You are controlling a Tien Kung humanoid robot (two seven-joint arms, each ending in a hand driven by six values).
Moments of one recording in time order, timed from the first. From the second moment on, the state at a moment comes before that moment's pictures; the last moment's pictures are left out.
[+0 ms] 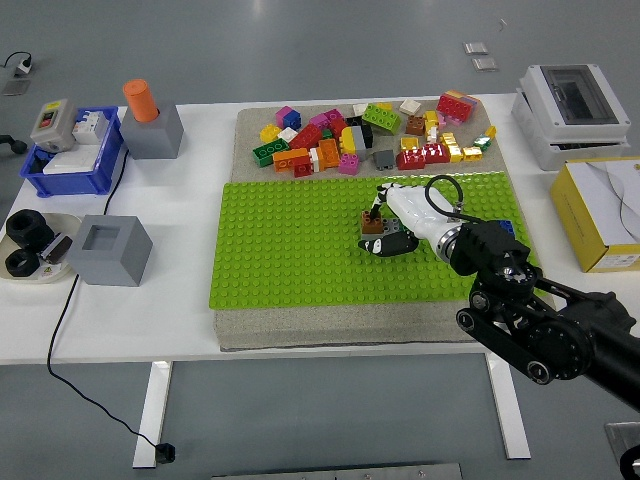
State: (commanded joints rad) left arm -0.10 0.13 -1.73 -0.18 1.68 0.02 0.19; right arm 0.63 -0.13 0.68 1.06 -2.03 -0.05 -0.25
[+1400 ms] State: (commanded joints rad) left arm -0.10 0.14 -1.72 -0.18 1.68 0.02 0.19; right arm 0.60 -0.17 0.77 1.19 -2.03 -0.10 -0.25
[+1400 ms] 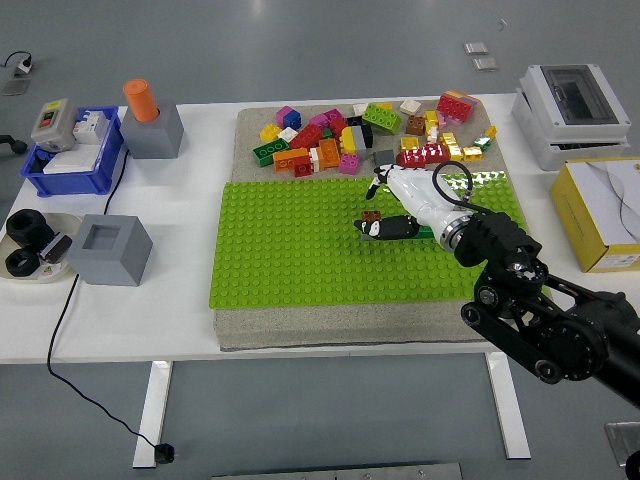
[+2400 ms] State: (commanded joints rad) left arm -0.13 0.13 -1.72 -0.18 1.74 0.01 0.19; right arm 0.22 -0.28 1.36 1.51 -1.60 -0.54 0.15
